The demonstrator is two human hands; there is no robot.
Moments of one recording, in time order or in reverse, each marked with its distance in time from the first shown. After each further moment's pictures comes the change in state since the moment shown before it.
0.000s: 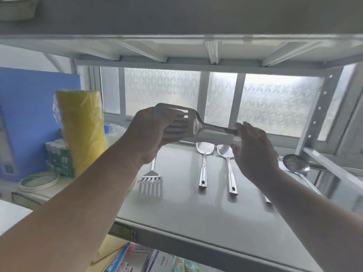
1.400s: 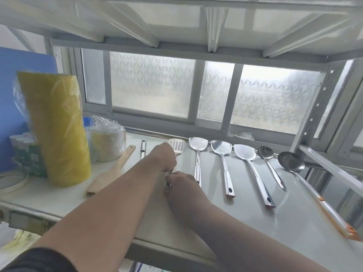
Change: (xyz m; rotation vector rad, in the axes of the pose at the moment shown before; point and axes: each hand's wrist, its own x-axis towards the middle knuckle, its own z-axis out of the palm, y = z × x) left_hand 0.107 -0.165 0.005 1.192 -0.179 -0.338; right_hand -0.064 -0.115 0.084 0.302 -0.608 -0.019
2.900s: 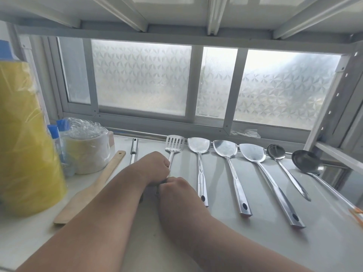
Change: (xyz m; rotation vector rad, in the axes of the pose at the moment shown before) left_hand 0.019 -0.030 0.004 -0.080 -0.099 0.121; right_hand 0.051 0.011 0.021 -0.152 0.013 -0.069
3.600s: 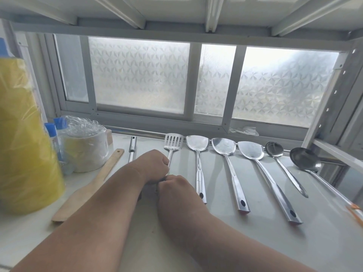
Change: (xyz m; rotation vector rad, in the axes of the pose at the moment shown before) left_hand 0.003 -0.003 0.002 0.010 -0.003 0.009; right_hand -0.008 -0.005 -0.008 0.007 0.007 0.024
